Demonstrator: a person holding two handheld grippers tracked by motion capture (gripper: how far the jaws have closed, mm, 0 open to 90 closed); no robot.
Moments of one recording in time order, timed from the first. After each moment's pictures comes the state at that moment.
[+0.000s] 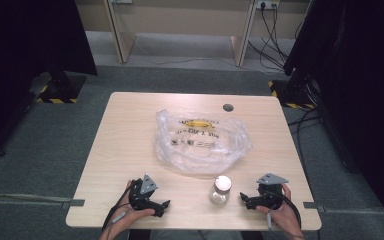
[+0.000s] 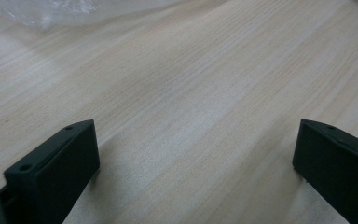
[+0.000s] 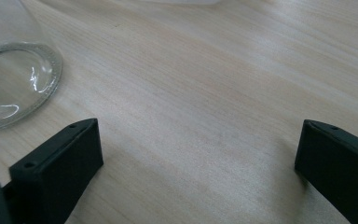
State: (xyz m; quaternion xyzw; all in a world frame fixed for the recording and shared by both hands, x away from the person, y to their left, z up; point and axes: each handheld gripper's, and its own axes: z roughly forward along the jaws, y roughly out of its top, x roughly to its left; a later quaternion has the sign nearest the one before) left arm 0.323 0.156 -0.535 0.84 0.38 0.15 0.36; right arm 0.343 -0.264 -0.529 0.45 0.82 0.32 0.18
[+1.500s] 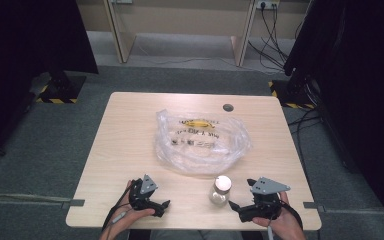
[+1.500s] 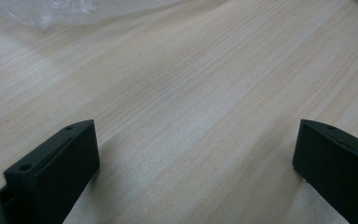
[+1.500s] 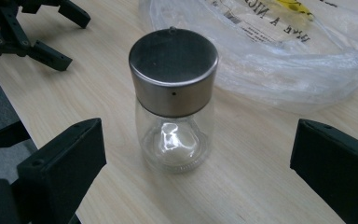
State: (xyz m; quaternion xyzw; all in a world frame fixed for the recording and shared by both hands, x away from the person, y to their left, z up) left arm 0.323 0.156 -0.535 0.84 0.38 0.15 0.36; right arm 0.295 -0.222 -0.455 0.33 0.84 0.41 0.16
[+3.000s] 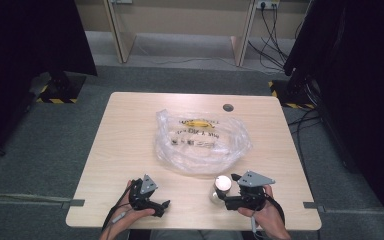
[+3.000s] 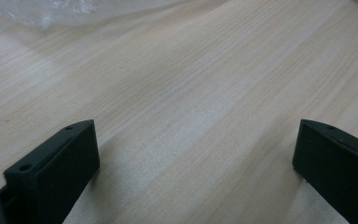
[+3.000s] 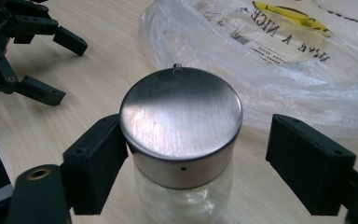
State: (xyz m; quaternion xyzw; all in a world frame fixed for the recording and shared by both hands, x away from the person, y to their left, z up) left arm 0.323 0.156 -0.535 0.84 0.38 0.15 0.36; right arm 0.319 -0.192 -0.470 0.34 0.82 0.44 0.15
